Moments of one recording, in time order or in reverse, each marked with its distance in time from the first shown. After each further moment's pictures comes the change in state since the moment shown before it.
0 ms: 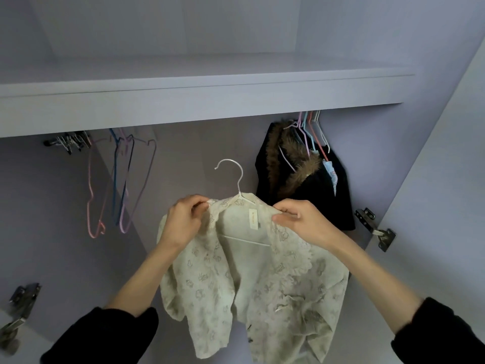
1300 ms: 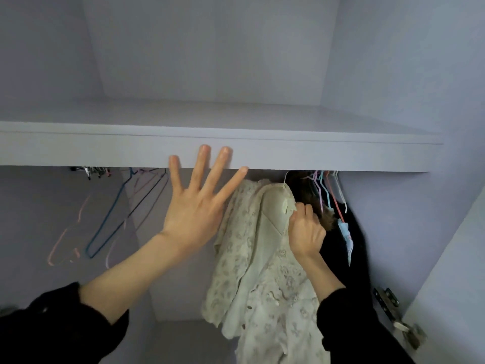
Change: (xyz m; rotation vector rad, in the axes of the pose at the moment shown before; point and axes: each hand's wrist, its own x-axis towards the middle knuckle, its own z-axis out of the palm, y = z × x) left_hand 0.067 0.076 -0.010 1.032 0.489 0.634; right_hand 0.142 0.065 -0.011 -0.787 0.792 -0.052
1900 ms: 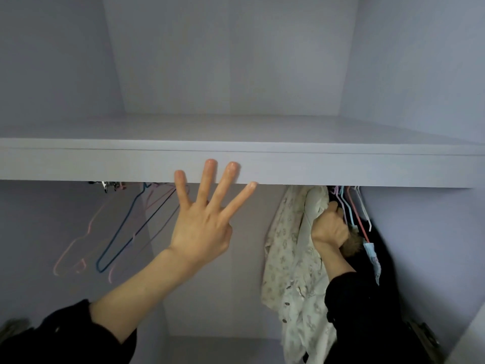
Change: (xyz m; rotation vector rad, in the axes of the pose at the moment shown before) left_hand 0.003 -0.001 0.015 0.084 0.079 0.007; right_hand 0.060 0.009 0.038 0.217 -0.211 0.421
